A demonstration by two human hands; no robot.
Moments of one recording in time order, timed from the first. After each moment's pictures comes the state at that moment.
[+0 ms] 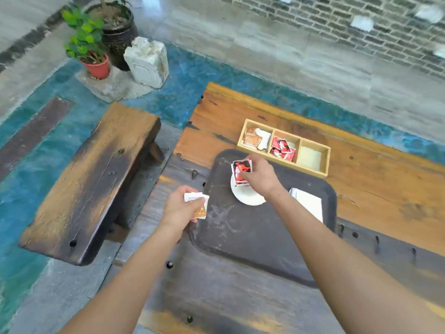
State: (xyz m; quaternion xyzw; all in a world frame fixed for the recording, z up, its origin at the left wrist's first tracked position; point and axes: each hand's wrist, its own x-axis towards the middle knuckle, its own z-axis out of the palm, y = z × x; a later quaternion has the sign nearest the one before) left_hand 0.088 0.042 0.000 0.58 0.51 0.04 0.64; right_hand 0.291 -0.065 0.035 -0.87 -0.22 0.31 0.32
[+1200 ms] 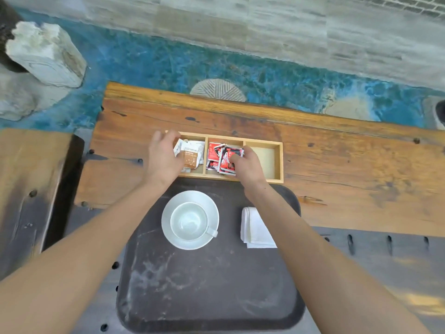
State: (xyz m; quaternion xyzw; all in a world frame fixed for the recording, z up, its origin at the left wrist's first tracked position) left_hand 0.393 0.074 -0.038 0.89 0.32 0.02 0.33; right_hand 0.477 -0.105 -0.035 -0.81 0.10 0.31 0.49
